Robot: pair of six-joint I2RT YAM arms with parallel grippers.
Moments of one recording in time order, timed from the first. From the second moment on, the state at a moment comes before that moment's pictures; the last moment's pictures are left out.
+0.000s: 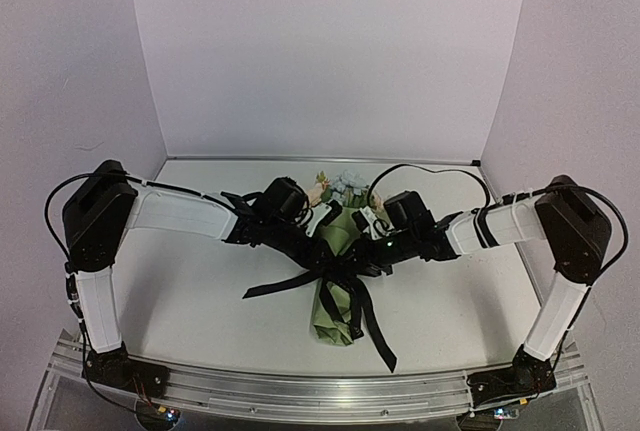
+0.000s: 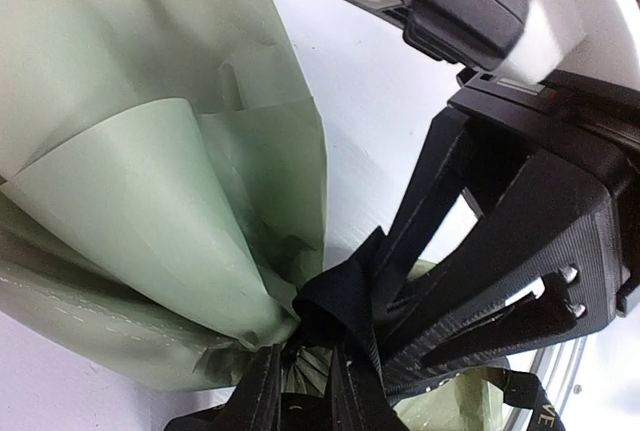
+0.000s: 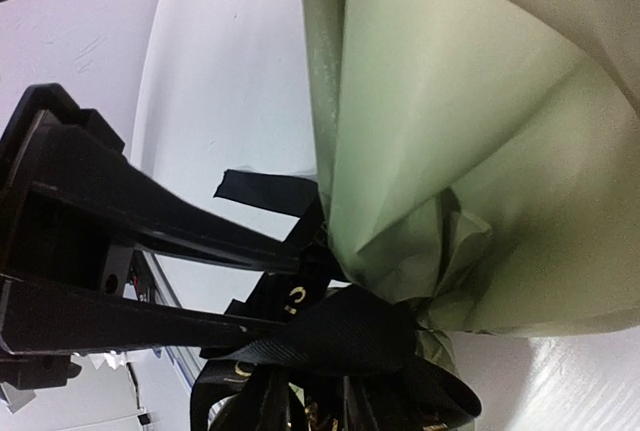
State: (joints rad) left arm -0.90 1.92 1.25 -0.12 0.35 -0.22; right arm 0.72 1.79 0.94 0.09 -0.55 0.73
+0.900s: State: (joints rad) left arm -0.90 1.92 1.27 -0.12 0.39 -0.23; right arm 0.72 1.79 0.95 0.08 -0.49 0.81
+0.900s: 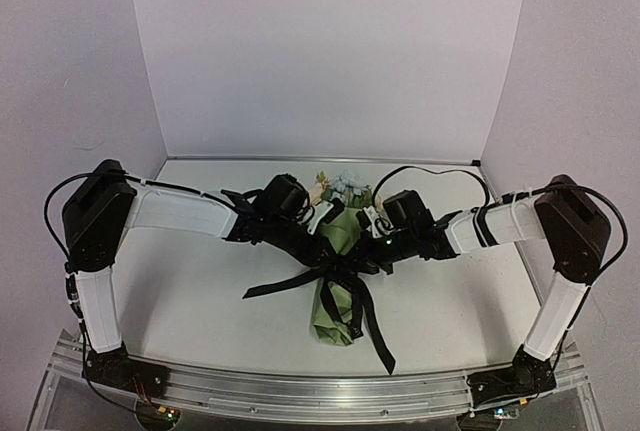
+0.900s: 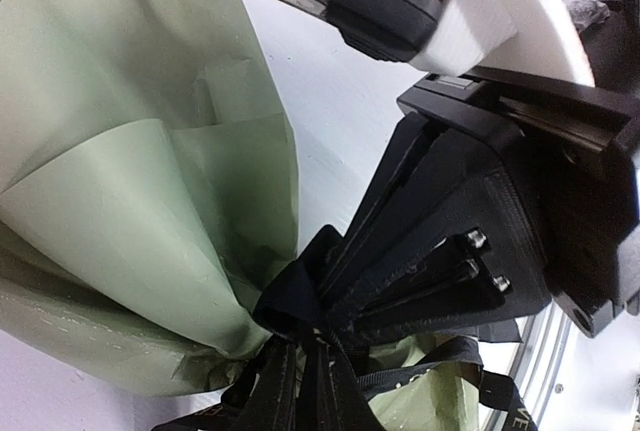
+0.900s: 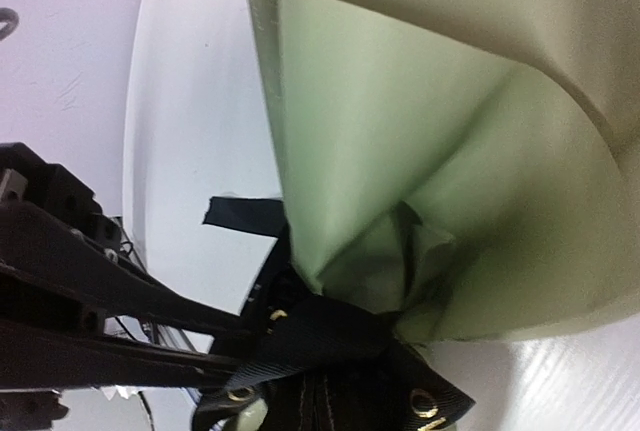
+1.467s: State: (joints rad) left arm -0.89 1.93 1.30 -0.13 0.44 -0.23; right arm 0.72 1.83 1.00 0.07 -0.55 0.85
